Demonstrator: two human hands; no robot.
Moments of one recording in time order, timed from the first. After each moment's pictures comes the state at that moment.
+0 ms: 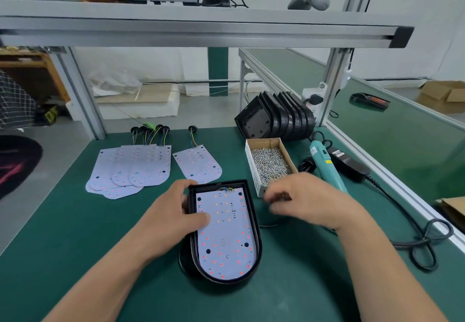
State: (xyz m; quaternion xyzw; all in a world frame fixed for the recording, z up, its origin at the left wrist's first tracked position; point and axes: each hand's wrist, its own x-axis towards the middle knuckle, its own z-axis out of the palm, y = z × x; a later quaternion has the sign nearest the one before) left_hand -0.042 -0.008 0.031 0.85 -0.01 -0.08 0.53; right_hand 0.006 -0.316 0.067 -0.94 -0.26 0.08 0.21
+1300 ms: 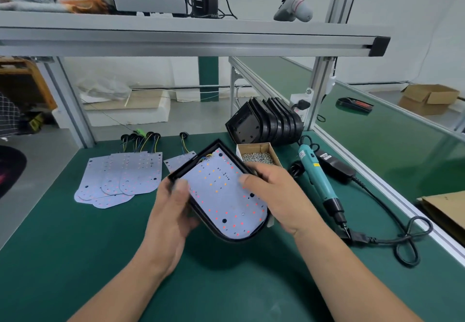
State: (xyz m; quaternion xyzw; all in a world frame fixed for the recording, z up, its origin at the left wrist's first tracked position) left_hand -0.039 -0.045 0.012 0.56 -0.03 0.05 0.82; right_hand -0.012 -0.263 0.064 -0.75 -0.13 0.02 0.65
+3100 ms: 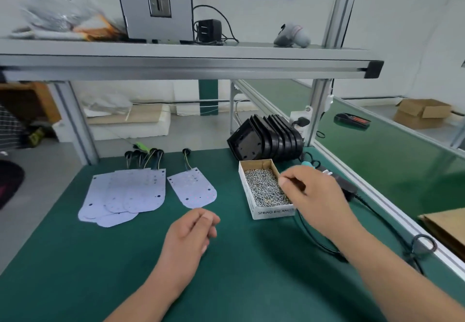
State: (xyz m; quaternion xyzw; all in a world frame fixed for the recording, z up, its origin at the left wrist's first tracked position) left_hand -0.038 -0.050 0.007 0.73 -0.02 0.03 0.68; right_hand -0.006 -0.321 0.081 -0.92 -0.11 -0.20 0.31
